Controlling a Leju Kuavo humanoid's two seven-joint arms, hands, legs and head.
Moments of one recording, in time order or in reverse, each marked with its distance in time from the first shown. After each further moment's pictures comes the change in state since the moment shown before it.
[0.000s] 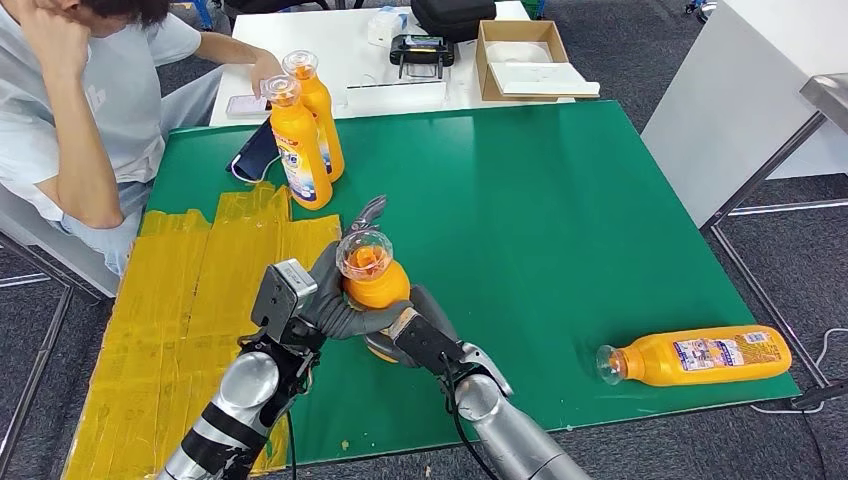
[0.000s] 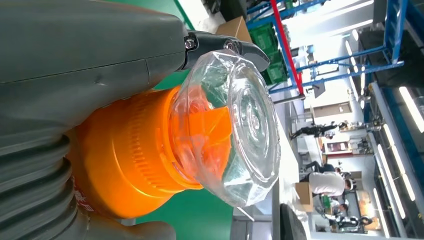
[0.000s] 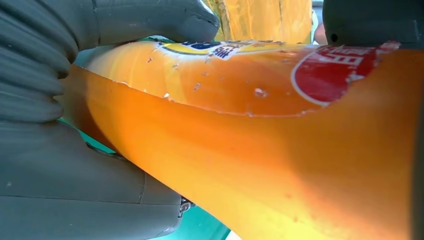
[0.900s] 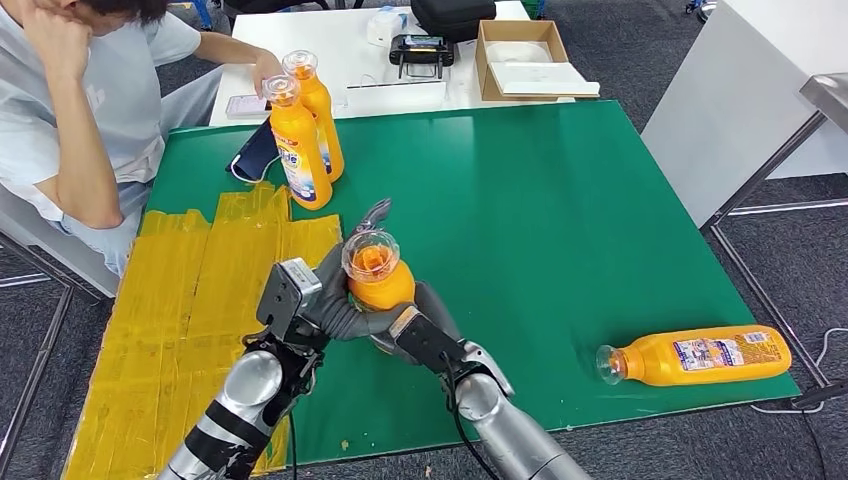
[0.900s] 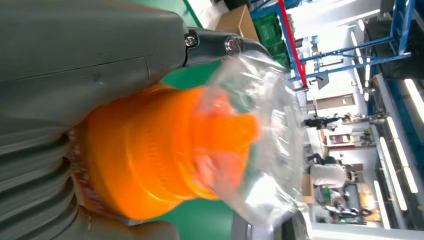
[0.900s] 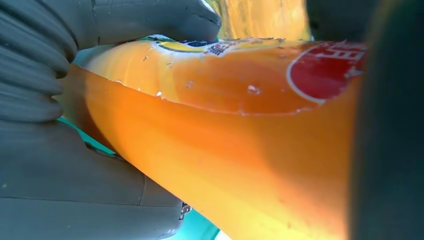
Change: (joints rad) left arm -0.008 0.000 -0.016 0.026 0.009 -0.011 0.002; right arm 0.001 -0.002 -0.002 -0.020 0.011 -0.056 -0.013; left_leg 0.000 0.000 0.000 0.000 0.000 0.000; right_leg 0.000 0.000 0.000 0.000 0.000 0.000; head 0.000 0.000
